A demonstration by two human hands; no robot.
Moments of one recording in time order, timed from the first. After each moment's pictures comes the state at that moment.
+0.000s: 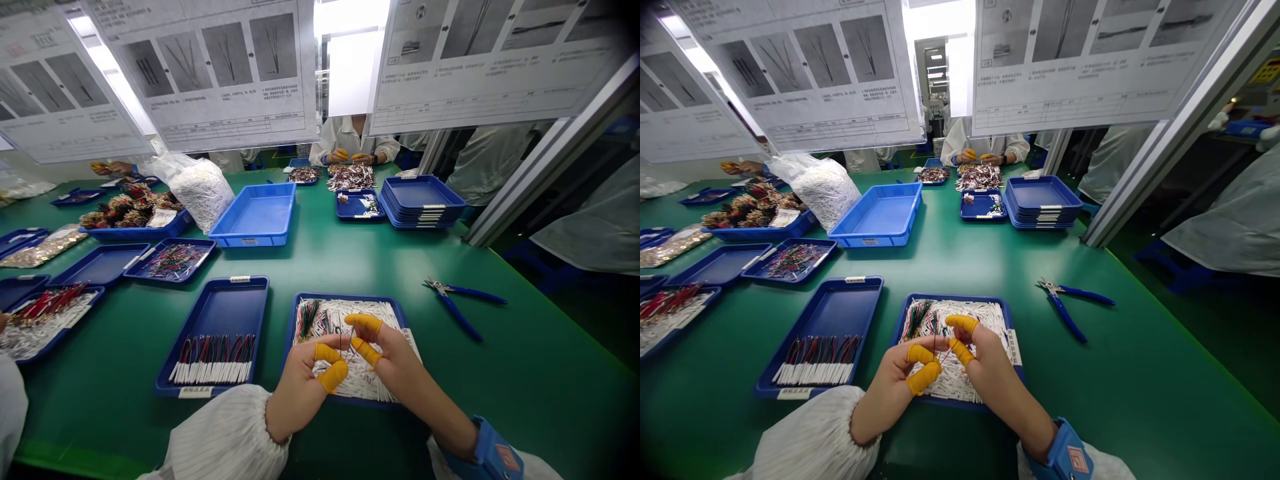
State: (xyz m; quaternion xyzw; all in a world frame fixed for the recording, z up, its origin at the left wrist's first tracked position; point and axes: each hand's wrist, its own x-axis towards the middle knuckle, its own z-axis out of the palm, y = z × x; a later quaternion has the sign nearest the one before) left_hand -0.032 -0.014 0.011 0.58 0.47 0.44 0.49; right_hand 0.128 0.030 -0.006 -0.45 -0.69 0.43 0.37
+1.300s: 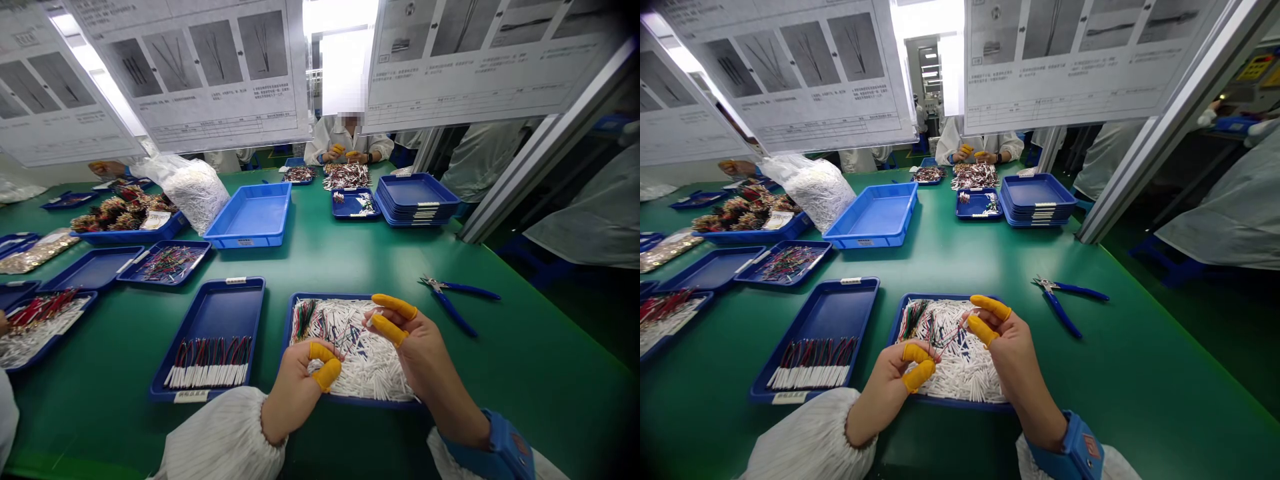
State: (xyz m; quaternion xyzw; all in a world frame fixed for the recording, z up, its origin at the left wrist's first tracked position) left_hand -0.033 -0.013 0.005 0.58 0.51 0.42 0.47; right_hand 0.136 0.036 0.015 -0.44 -0.33 0.62 0.57
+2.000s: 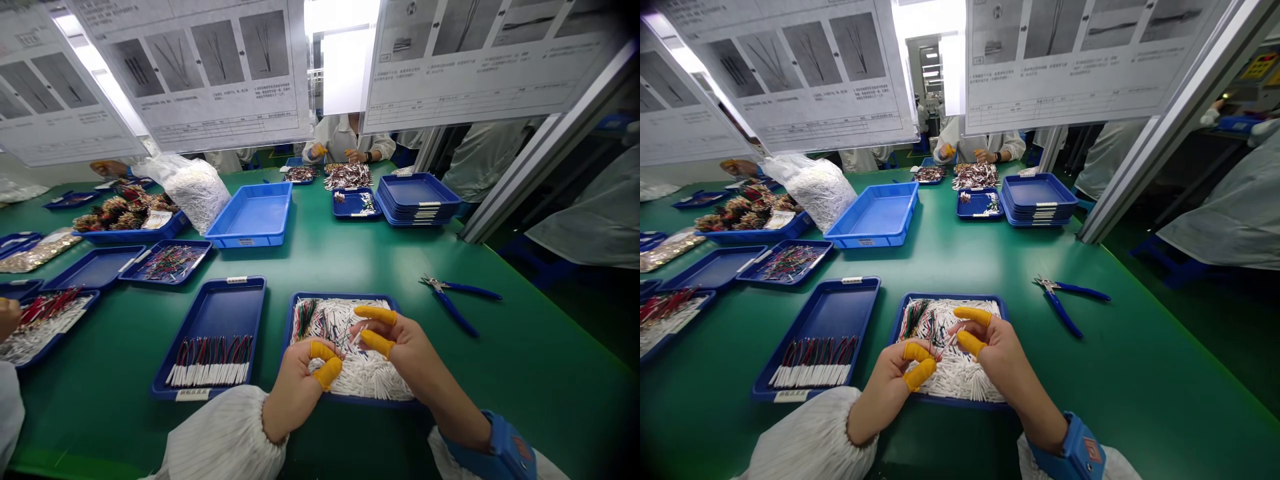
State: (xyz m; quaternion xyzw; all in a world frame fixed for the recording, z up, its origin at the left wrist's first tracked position) left_hand -0.034 -0.013 0.006 0.58 0.51 0.42 0.47; right_hand 0.136 0.033 0.015 -0.42 -0.45 0.66 0.44
